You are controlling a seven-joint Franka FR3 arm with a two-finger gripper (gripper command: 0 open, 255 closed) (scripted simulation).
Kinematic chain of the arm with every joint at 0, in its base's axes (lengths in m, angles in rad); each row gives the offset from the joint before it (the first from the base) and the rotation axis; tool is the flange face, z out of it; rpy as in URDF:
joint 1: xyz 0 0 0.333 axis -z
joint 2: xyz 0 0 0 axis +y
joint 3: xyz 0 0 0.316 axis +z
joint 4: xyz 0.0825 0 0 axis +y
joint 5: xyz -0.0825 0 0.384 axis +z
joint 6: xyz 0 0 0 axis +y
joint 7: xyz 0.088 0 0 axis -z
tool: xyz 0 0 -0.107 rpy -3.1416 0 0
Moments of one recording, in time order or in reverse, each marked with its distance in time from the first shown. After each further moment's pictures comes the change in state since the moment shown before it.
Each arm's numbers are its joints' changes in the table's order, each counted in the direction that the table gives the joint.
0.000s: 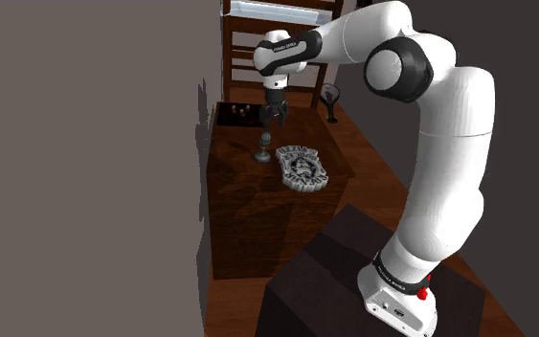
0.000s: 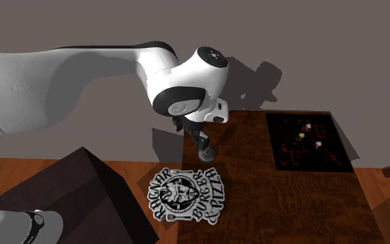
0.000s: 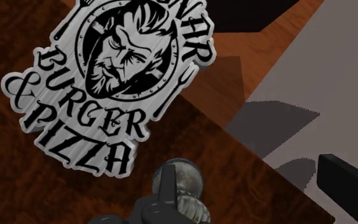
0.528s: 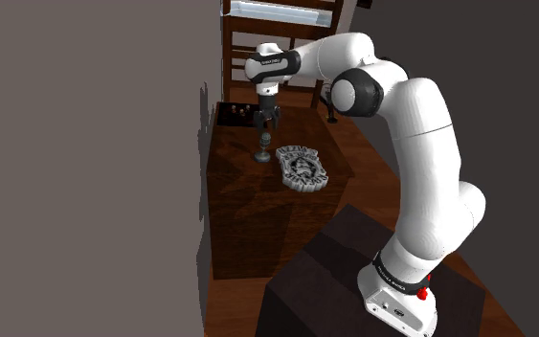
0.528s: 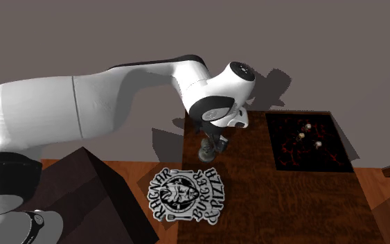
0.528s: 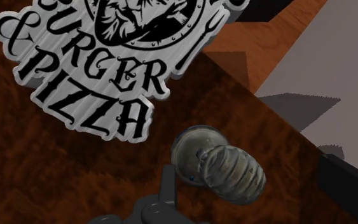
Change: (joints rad) arm 0.041 0.308 0.002 -0.364 0.017 0.090 -0.039
